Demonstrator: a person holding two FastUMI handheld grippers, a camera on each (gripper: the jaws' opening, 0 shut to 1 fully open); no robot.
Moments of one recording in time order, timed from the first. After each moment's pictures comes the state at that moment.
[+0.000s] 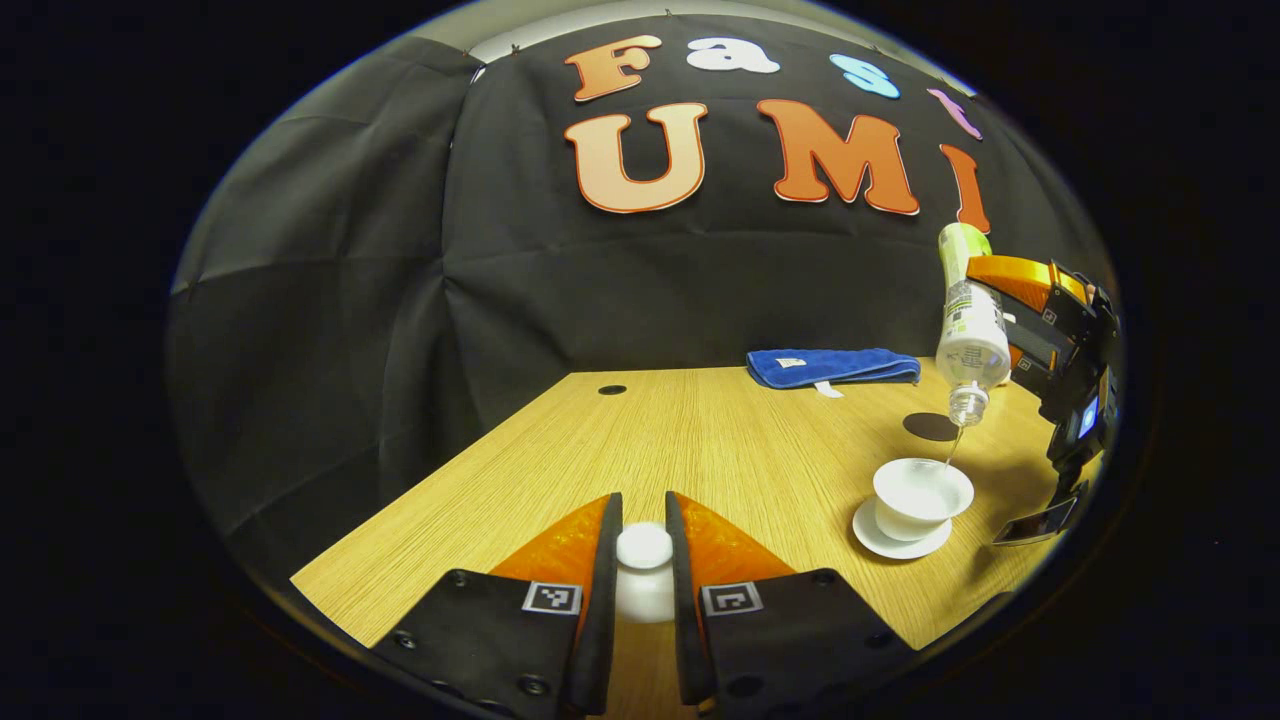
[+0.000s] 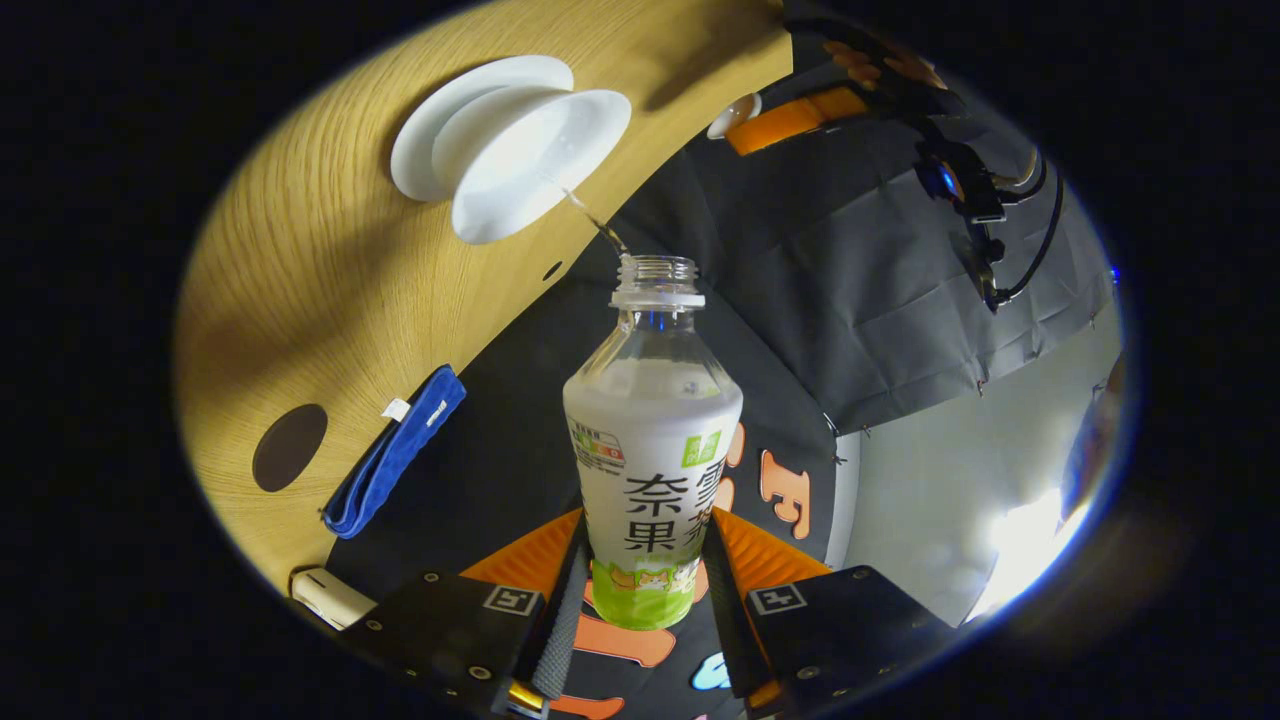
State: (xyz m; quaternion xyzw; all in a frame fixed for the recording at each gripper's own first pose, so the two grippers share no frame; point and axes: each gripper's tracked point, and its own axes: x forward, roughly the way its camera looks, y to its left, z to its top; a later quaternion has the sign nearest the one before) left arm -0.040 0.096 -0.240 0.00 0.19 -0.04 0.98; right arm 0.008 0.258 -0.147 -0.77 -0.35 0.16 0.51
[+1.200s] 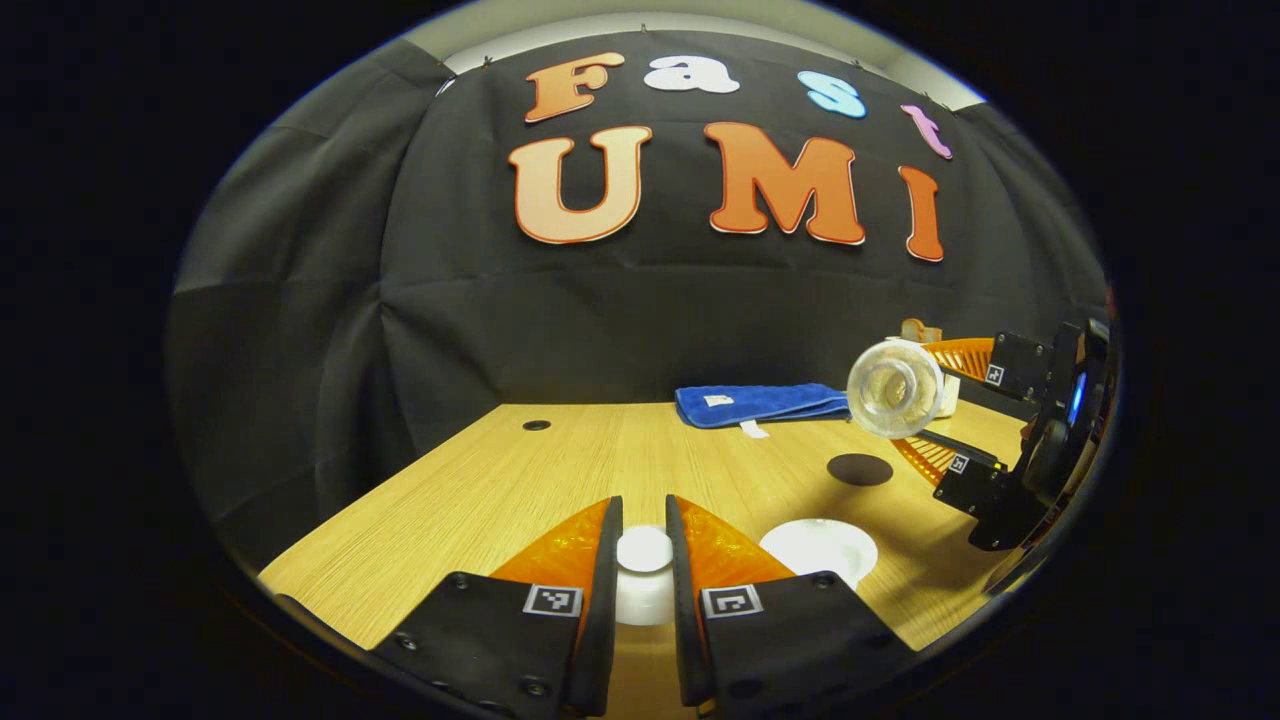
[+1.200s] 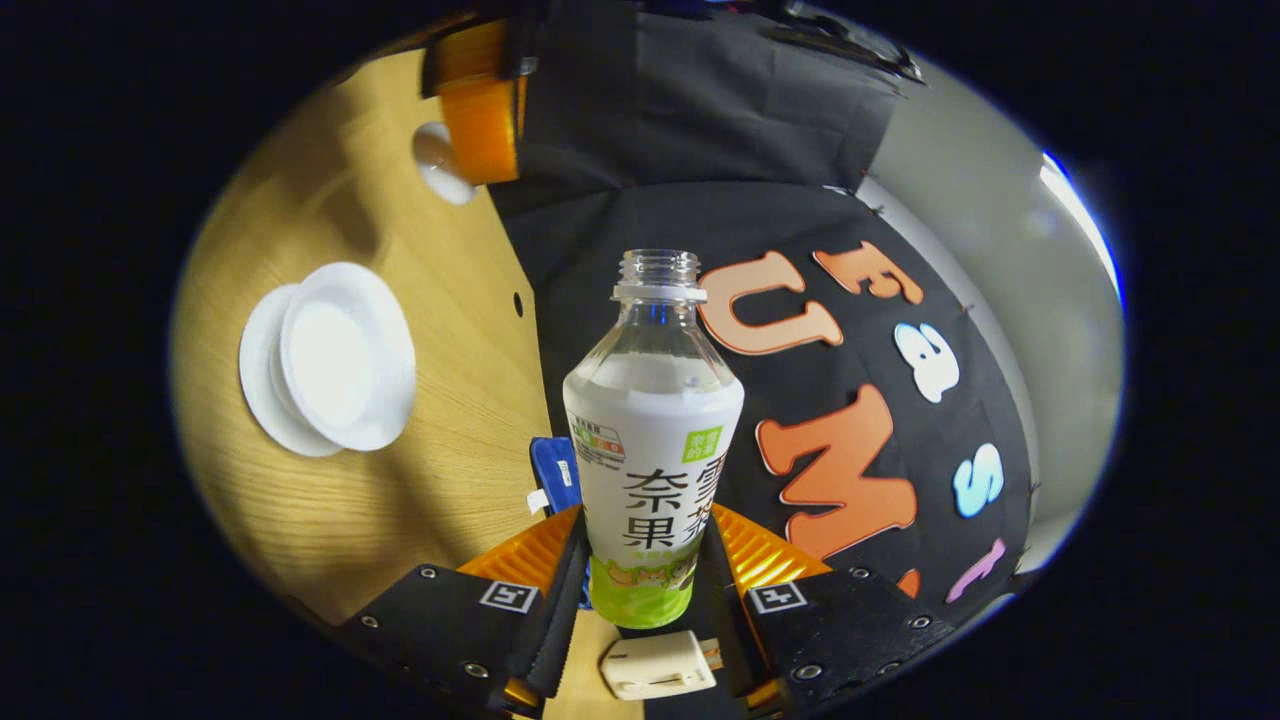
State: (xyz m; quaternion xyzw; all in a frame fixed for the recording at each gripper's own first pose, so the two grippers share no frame) left arm -0.024 -0.001 -0.194 -0.03 0.15 -0.12 0.98; right arm 0.002 0.231 -0.158 -0.48 -0.07 0.24 0.84
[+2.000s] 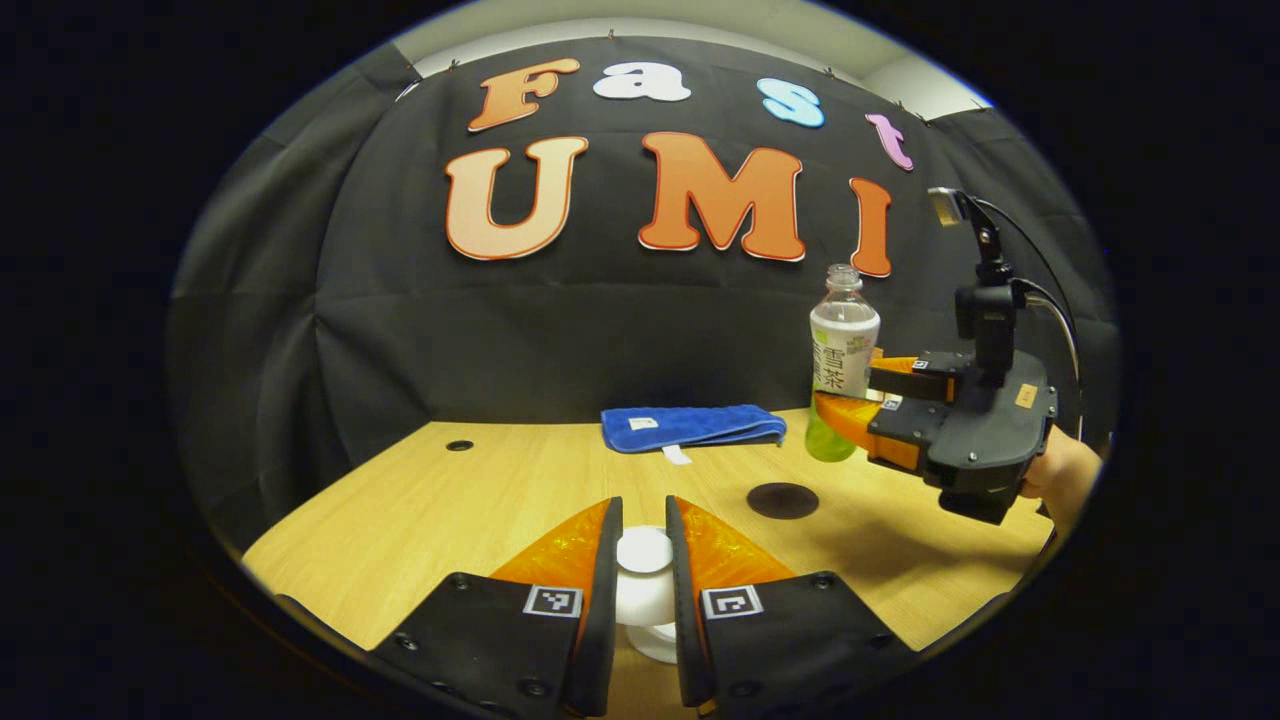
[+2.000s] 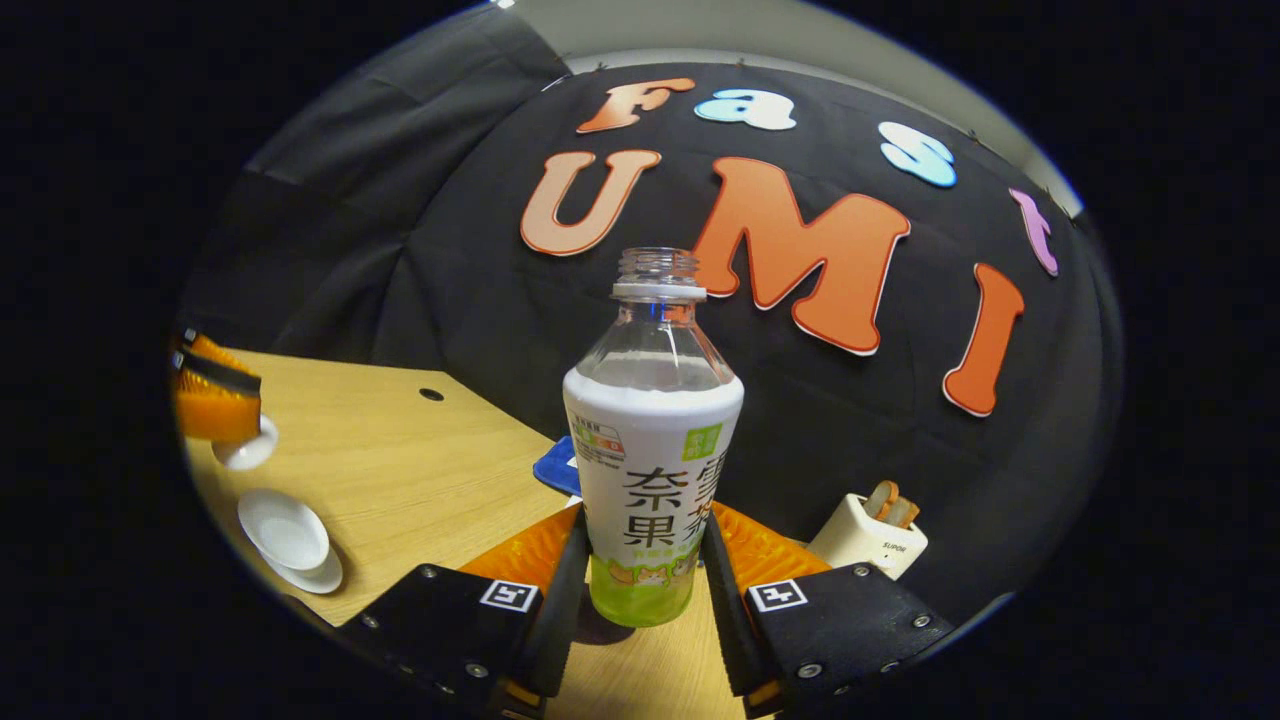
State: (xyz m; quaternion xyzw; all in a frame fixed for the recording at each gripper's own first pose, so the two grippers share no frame) left arm -0.022 -0.089 -0.179 -0.05 0.14 -0.19 0.97; right arm 0.073 0.159 -0.178 -0.11 0.12 0.20 0.97
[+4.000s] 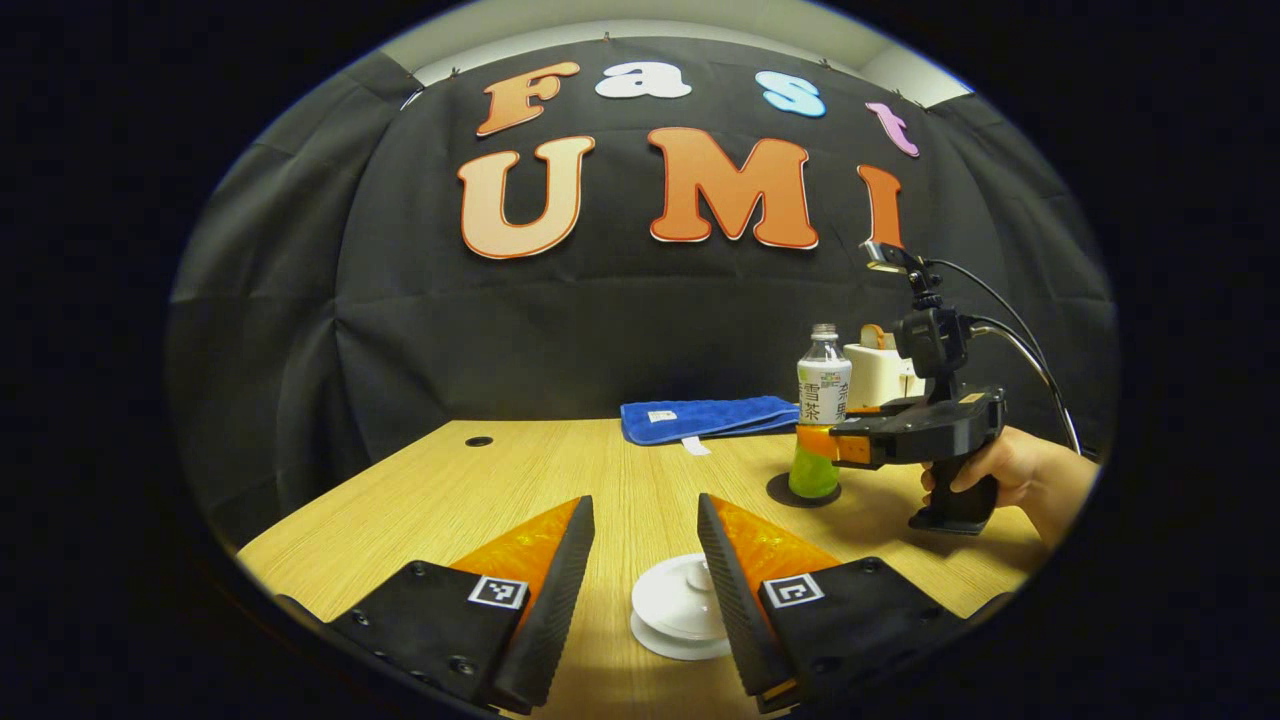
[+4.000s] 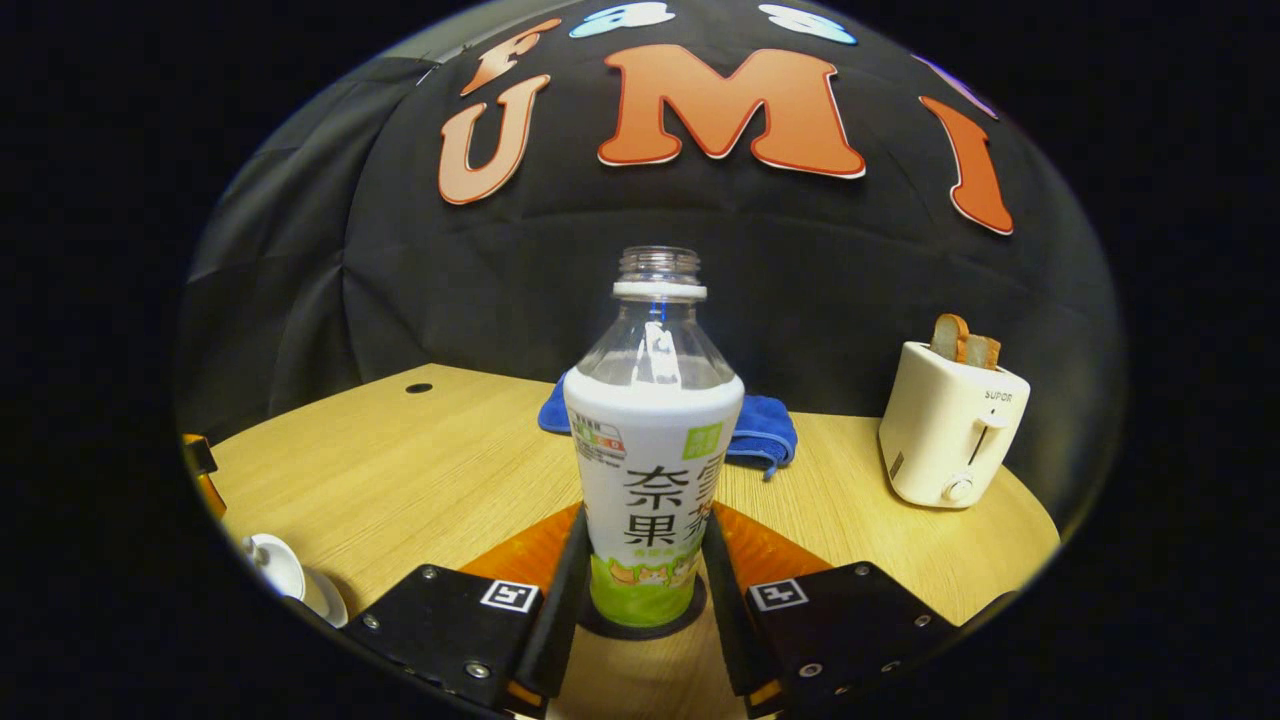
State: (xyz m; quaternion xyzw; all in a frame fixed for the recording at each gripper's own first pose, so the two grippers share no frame) left arm -0.025 -0.073 -0.191 -0.03 0.13 -0.14 0.98; right arm 0.091 0.165 -0.271 0.02 0.27 0.18 0.95
